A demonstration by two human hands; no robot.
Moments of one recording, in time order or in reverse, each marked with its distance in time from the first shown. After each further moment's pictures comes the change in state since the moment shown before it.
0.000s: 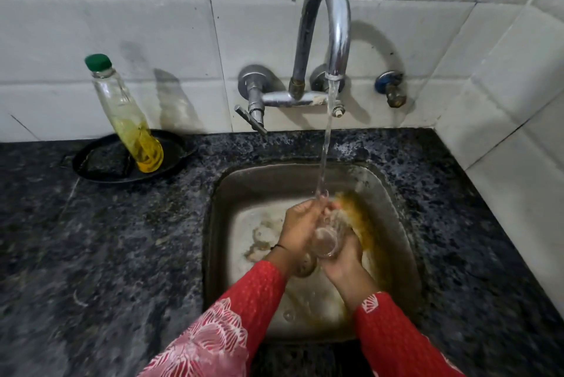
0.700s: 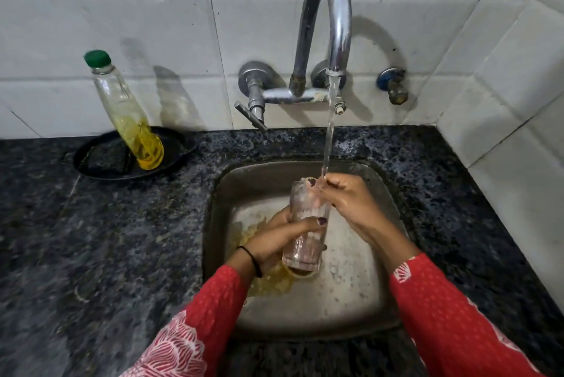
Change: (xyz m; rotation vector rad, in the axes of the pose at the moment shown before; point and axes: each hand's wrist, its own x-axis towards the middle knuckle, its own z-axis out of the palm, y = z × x) left_hand -0.035 0.030 -0.040 0.121 -0.309 -0.096; right_hand -0.037 -0.064 0.052 -1.099 -0.608 -0.591
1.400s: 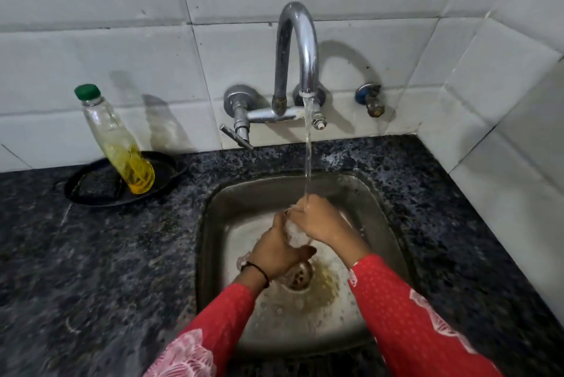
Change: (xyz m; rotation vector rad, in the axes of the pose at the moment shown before) left_hand 0.021 -0.018 -0.003 0.778 0.332 0.125; right_hand 0.017 0.007 0.023 -0.719 -0.034 0.188
